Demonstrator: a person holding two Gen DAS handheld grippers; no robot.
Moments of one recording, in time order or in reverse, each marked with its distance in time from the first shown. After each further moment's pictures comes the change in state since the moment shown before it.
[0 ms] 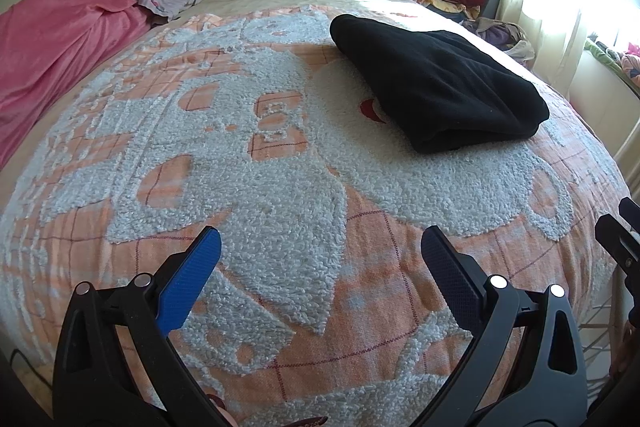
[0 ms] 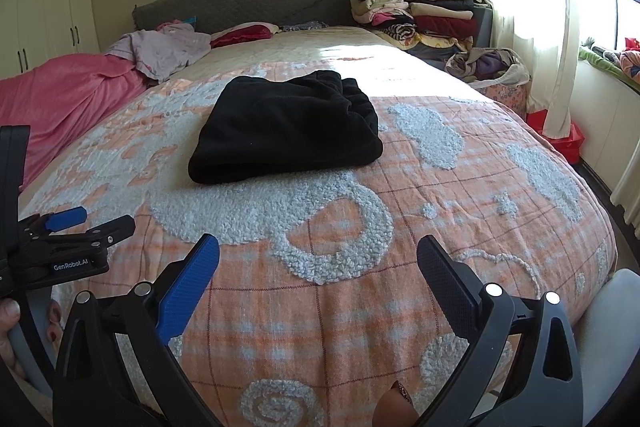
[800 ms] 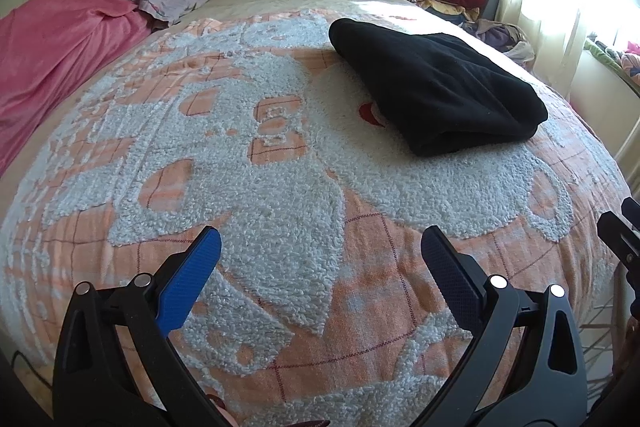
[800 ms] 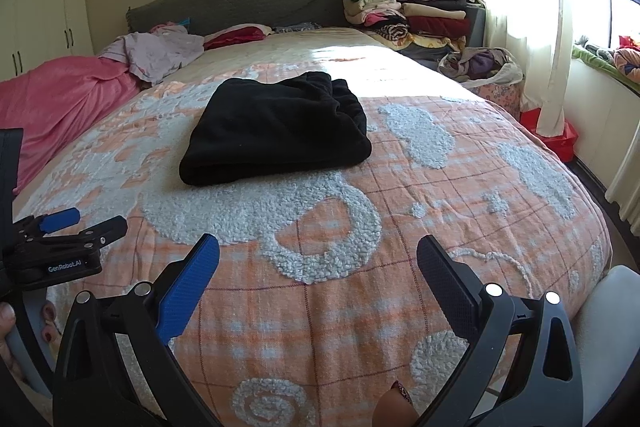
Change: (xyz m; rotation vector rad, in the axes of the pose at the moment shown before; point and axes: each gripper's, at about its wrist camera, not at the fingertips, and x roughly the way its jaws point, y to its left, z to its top) left arm -0.005 -0.001 0.001 0.005 -0.015 0.006; right arm -0.002 -0.008 -0.001 0.016 -0.001 -0.026
